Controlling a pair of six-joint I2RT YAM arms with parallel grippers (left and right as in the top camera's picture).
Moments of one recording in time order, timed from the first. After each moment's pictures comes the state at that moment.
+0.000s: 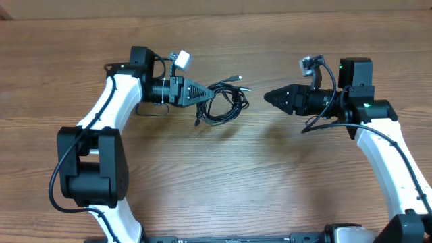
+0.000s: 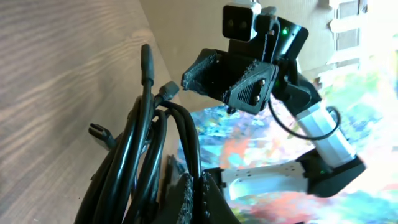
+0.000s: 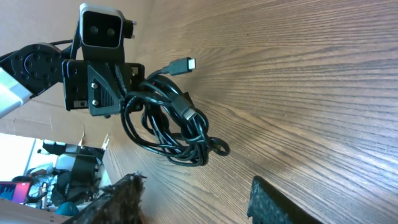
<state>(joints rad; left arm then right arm) -0.08 1.96 1.42 -0.89 1.53 0.17 0.03 1.44 1.07 -0.51 -0.96 0.20</state>
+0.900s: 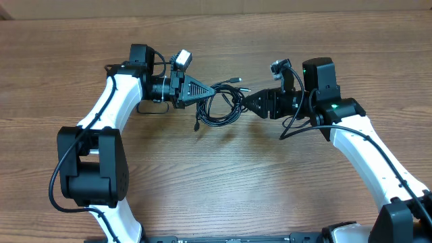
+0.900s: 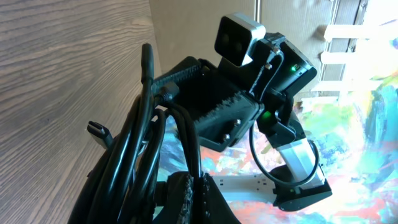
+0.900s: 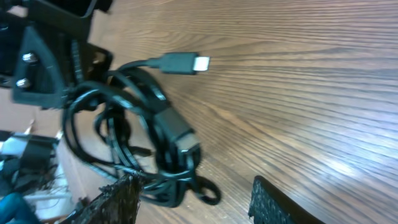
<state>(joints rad) -0.08 1.96 1.42 -0.82 1.53 -0.11 0.22 1.51 1.06 -0.38 -0.73 0.22</state>
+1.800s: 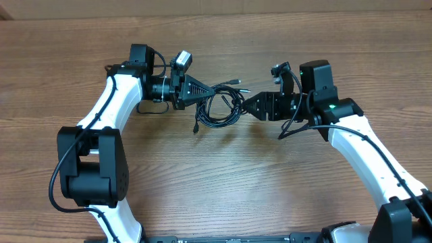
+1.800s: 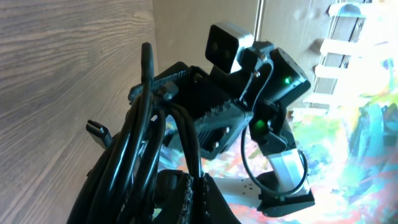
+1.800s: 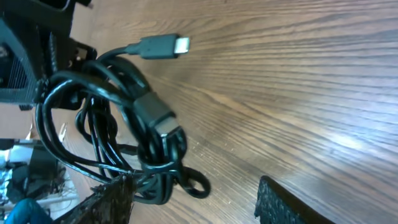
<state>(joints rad) -0.08 1.96 1.42 -0.82 1.53 -0.22 0.24 1.51 1.05 -0.44 -0.71 0.28</state>
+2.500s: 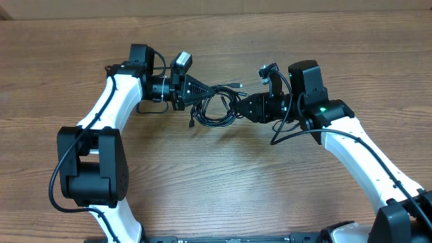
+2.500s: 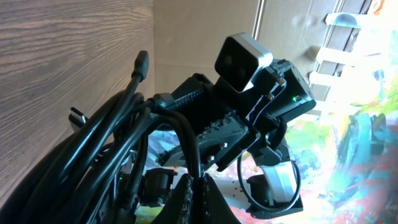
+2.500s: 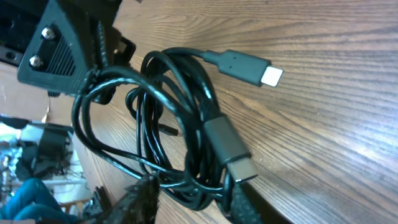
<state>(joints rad) -0.08 1.96 1.42 -0.82 1.54 -0.28 0.31 1.51 1.05 -0.36 -0.73 0.29</state>
